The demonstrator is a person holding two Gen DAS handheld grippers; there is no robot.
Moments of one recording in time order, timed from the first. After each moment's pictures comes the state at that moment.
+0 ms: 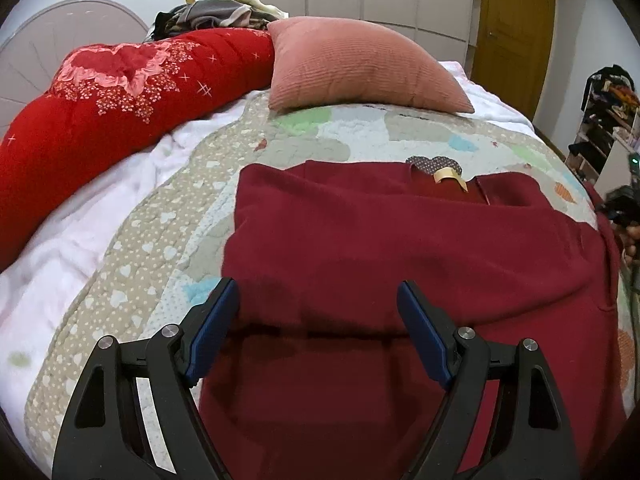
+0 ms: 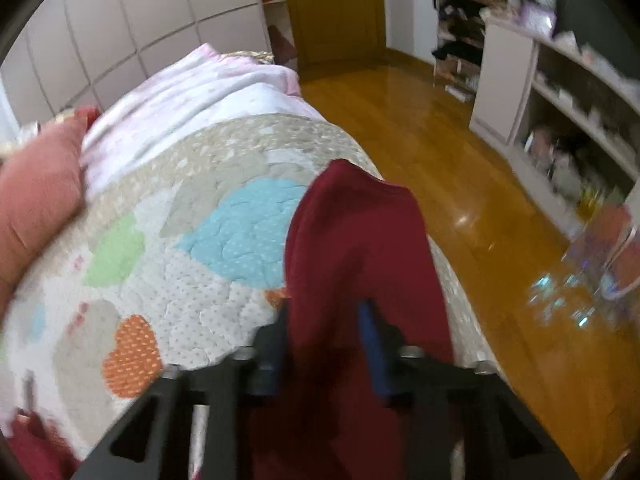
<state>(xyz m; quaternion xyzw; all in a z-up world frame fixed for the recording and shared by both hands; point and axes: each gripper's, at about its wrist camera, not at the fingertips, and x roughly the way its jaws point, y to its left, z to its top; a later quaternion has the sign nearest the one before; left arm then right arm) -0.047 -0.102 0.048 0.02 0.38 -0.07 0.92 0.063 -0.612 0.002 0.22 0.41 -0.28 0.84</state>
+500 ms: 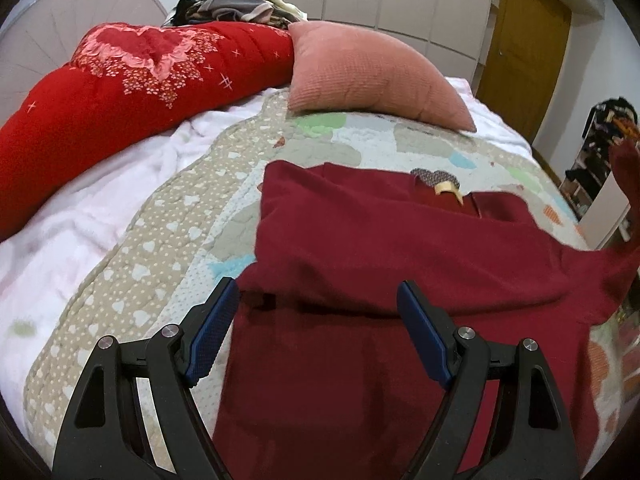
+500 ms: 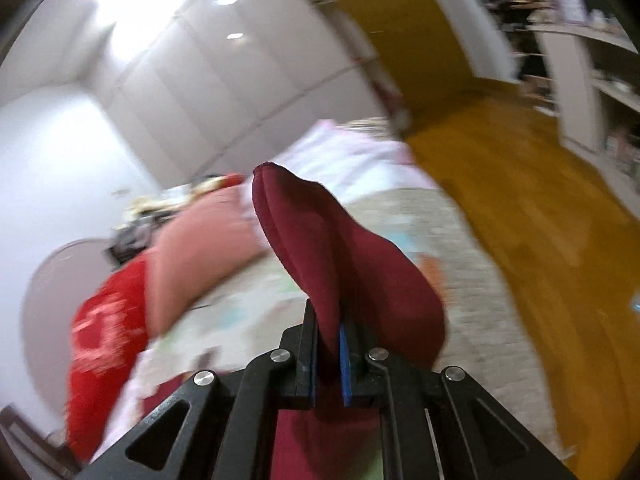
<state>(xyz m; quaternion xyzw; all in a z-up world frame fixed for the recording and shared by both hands) -0.068 -0.073 0.067 -0.03 0.39 -0.07 0.92 -0.073 -0.567 0.121 0.30 0.25 -0.05 0.92</state>
